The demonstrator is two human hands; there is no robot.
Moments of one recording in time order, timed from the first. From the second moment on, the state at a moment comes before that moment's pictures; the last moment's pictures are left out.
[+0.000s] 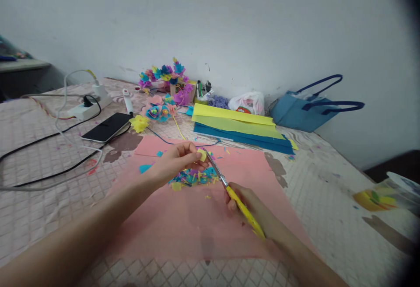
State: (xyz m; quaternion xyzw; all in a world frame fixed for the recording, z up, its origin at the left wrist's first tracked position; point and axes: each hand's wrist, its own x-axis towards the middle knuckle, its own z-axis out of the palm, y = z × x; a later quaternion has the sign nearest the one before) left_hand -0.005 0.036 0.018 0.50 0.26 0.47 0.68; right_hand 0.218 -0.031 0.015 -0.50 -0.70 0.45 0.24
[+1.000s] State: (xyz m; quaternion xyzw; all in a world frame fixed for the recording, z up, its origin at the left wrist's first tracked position) left_hand -0.006 0.035 0.027 0.50 0.28 0.46 0.69; right_hand 0.212 -0.032 0.028 -0.56 -0.61 0.52 0.22
